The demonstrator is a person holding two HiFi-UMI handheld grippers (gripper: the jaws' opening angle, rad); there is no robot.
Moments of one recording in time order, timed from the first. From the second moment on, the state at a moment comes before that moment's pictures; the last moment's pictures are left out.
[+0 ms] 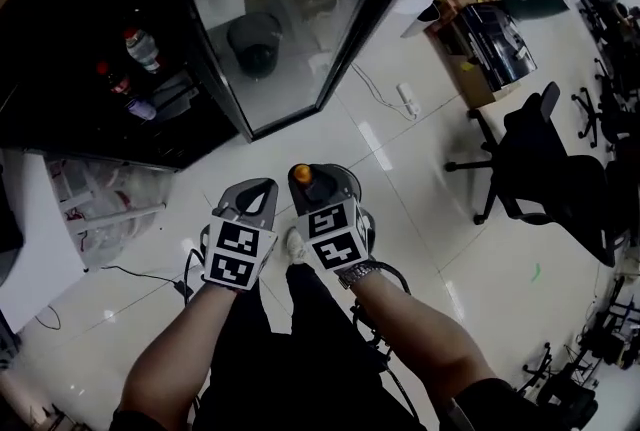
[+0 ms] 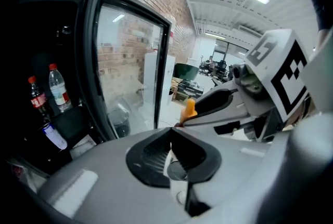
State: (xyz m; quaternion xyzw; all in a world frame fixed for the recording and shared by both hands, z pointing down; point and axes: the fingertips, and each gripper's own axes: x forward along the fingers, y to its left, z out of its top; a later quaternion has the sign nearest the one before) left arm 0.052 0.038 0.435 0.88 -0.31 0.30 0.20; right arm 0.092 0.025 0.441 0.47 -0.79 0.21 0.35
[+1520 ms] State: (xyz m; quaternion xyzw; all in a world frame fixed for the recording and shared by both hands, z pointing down) left arm 0.188 0.088 0.683 0.85 -0.19 0.43 0.24; right arm 0.229 0.094 0.722 0.49 -0.69 0.33 0.41
